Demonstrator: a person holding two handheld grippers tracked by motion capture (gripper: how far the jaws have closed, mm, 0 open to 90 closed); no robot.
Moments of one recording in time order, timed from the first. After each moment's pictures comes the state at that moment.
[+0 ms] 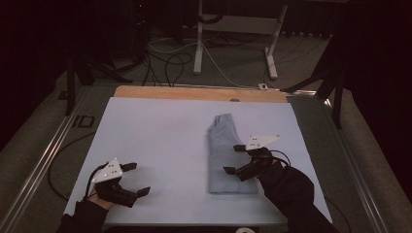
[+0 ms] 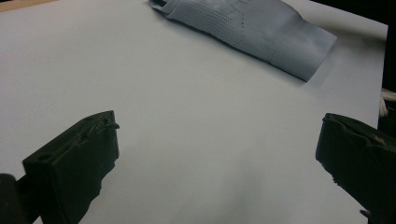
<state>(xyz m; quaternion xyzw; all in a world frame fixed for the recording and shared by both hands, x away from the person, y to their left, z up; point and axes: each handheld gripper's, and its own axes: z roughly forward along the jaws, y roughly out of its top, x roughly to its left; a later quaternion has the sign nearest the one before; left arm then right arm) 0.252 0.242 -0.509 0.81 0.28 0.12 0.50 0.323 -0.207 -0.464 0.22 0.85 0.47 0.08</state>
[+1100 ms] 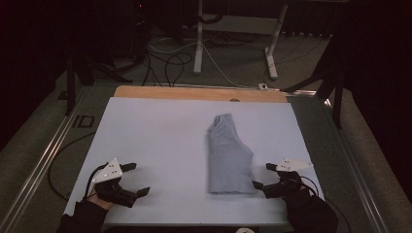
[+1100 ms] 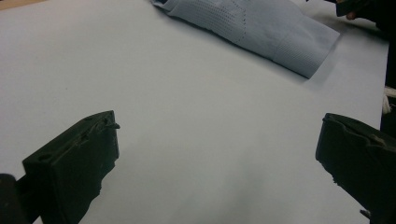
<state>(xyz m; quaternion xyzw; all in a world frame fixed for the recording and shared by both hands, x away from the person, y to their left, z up) 0.252 0.242 -0.509 0.81 0.28 0.13 0.50 0.276 -0.293 -0.519 0.34 0.82 0.44 0.14</state>
